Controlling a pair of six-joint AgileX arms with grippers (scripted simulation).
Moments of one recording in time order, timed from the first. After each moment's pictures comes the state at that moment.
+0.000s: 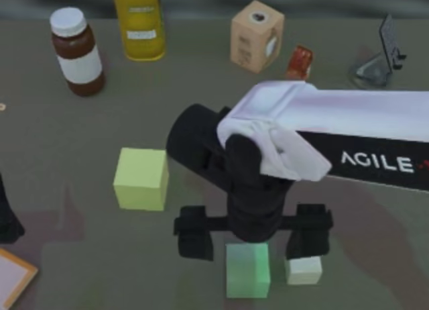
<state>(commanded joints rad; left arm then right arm) 0.02 0.00 0.00 0.00 0.00 0.00 0.93 1.96 1.43 -1.04 0.01 0.93</state>
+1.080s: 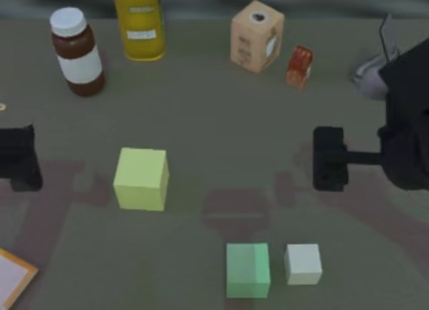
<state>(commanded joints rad) -0.13 0.63 0.53 -0.36 0.00 -0.11 0.64 1.27 1.00 -0.78 0.16 0.60</state>
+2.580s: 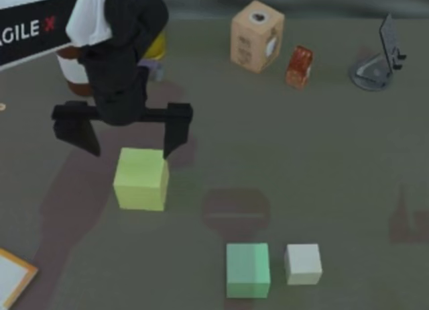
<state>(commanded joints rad) -0.42 2.04 1.59 -1.12 0.00 -0.35 0.01 0.00 0.00 0.00 0.00 0.00</state>
